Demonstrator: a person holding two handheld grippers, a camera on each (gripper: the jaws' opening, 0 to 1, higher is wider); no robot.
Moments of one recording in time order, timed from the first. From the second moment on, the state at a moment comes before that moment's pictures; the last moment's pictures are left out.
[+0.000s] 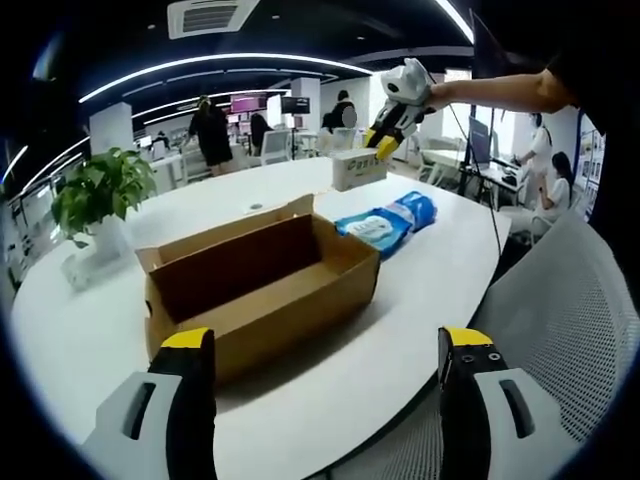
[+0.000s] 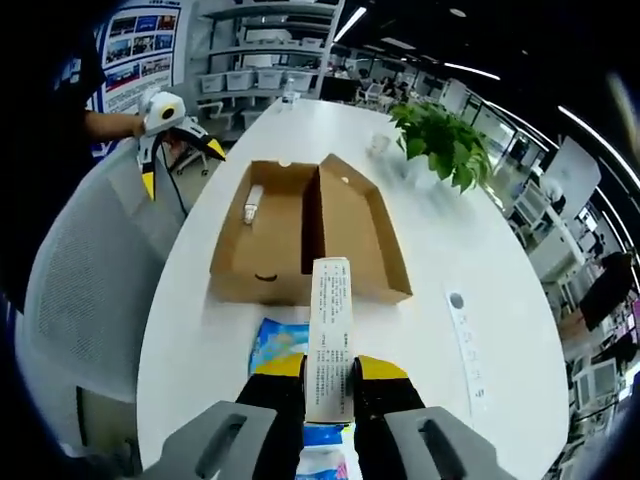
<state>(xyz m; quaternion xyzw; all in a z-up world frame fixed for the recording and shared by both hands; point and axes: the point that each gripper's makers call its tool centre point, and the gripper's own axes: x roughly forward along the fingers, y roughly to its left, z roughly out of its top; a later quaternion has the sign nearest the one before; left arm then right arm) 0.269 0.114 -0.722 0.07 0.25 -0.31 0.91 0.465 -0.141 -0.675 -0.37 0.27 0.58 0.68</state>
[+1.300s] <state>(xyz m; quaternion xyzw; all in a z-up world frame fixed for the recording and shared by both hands) 0.271 0.119 -0.730 0.07 0.27 -0.30 0.91 0.517 -0.235 -0.732 -0.39 0.34 0.52 0.68</state>
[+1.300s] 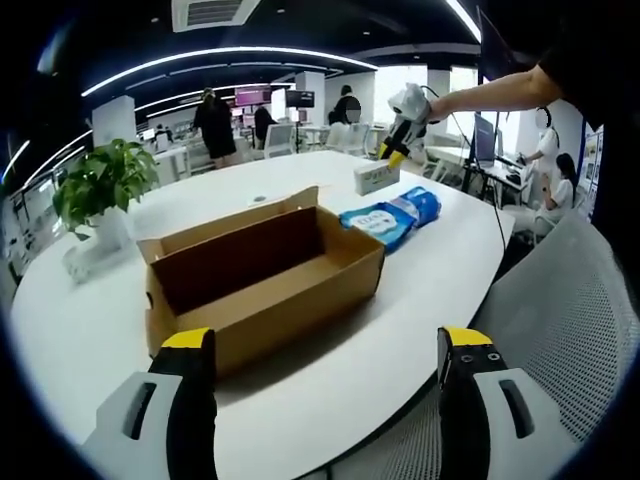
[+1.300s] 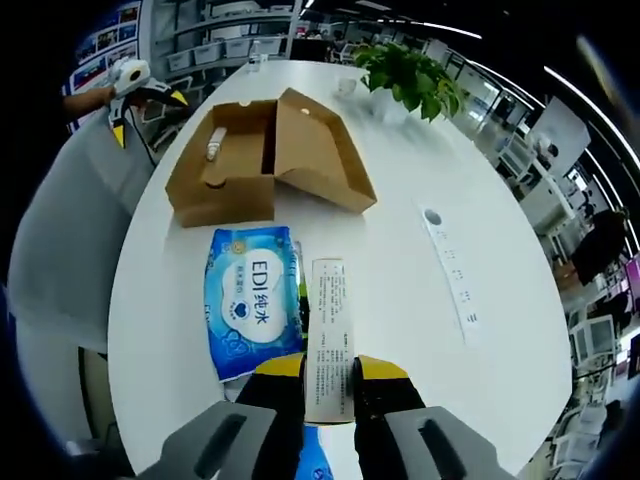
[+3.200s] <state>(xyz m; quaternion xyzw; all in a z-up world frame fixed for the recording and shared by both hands) 0.270 0.122 -0.740 0.07 0.30 -0.29 0.91 0.530 -0.335 -0.811 -0.50 0.43 0.48 0.58</state>
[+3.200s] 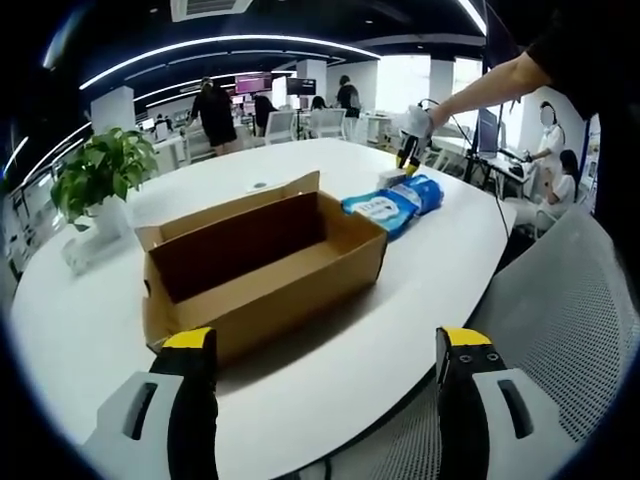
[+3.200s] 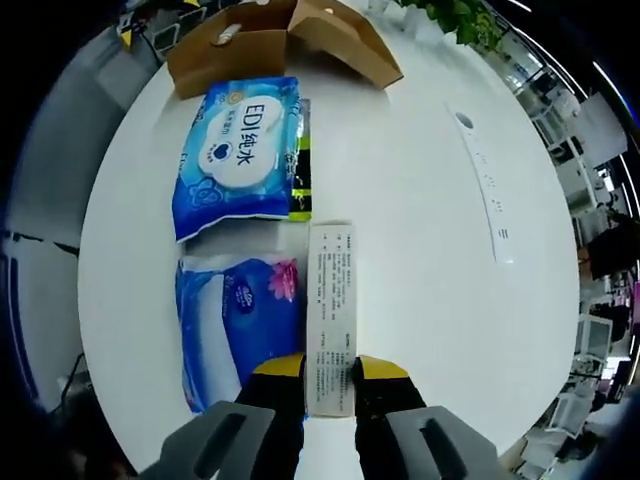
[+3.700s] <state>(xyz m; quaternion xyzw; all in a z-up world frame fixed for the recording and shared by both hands) 0.269 0.122 -0.743 0.07 0.30 -0.29 0.90 0.539 -0.341 -0.811 -0.53 0.42 0.49 0.55</state>
